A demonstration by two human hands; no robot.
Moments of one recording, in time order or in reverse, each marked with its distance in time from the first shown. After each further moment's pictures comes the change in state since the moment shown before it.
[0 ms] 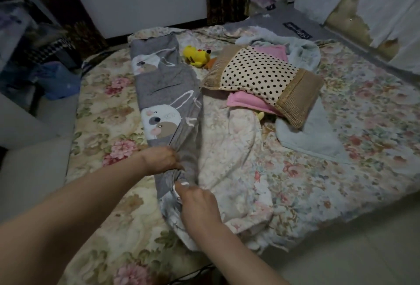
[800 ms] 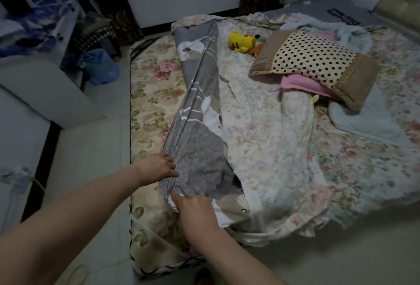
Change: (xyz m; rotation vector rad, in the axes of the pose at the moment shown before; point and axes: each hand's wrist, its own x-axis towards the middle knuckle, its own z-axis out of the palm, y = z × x) left_hand -0.294 0.047 0.127 0.068 -0.253 -0.152; right_hand -0.039 -0.268 0.129 0.059 -0.264 -0.220
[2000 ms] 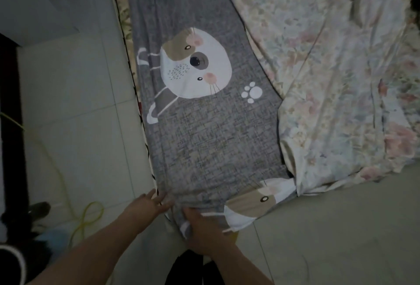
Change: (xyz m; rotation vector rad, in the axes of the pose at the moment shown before) left_hand -0.062 0.185 0.377 -0.538 -0.275 -0.103; right_hand 0.073 -0.058 0.347 0.633 -0.578 0.460
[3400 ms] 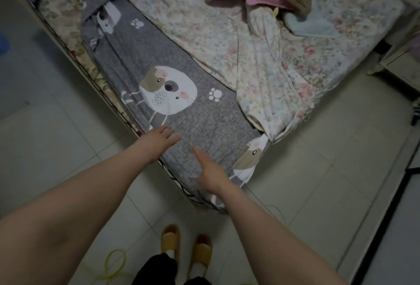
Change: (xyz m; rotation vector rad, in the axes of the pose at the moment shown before) left_hand -0.109 -0.094 -0.218 0.432 0.207 0.175; right_hand -0.101 -0.171 0.001 0.174 0.656 0.030
